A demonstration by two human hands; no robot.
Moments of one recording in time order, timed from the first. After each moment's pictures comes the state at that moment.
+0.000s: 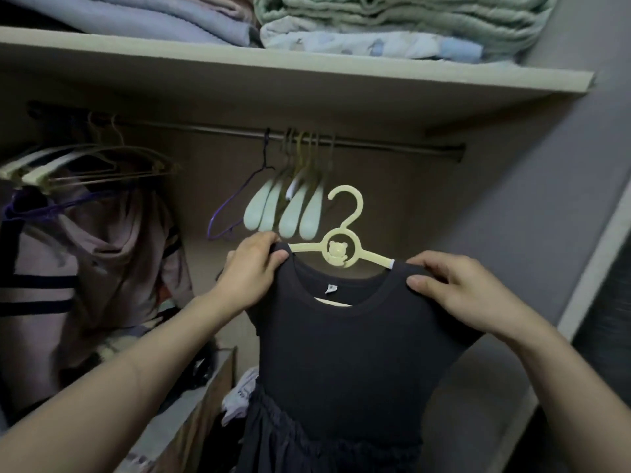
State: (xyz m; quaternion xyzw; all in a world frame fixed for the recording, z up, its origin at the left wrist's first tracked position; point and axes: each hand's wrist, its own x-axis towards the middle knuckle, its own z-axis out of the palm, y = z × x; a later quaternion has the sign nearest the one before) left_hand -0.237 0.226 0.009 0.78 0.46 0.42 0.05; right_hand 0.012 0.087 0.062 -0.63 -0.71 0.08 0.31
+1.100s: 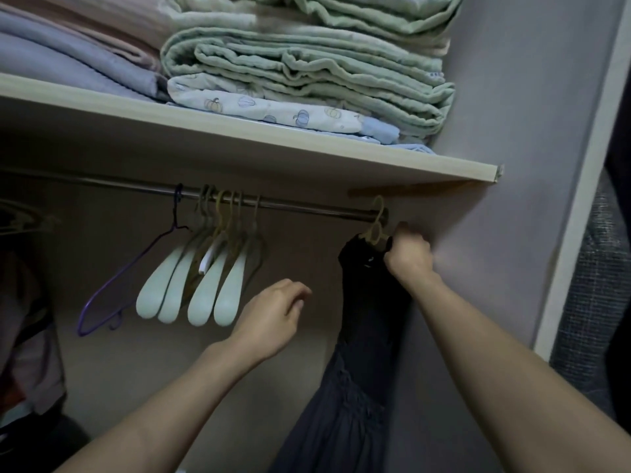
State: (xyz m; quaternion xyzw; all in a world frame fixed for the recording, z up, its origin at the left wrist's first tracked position) left_hand -0.114 0.276 0.049 0.85 0.28 0.43 0.08; right_hand 0.077 0.219 0.151 -0.83 -0.45 -0.18 0.29
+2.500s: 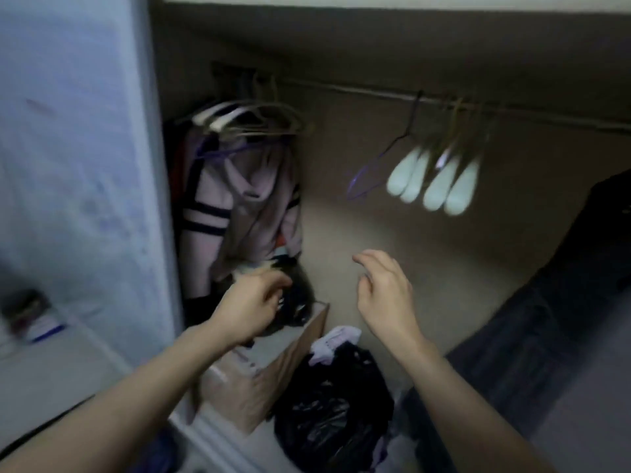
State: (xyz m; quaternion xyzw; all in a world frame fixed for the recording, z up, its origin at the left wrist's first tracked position) left_hand -0.393 0.143 -0.086 0.72 0.59 0.36 0.07; right_hand -0.193 0.173 -0.061 -0.46 -0.79 -0.07 0.40
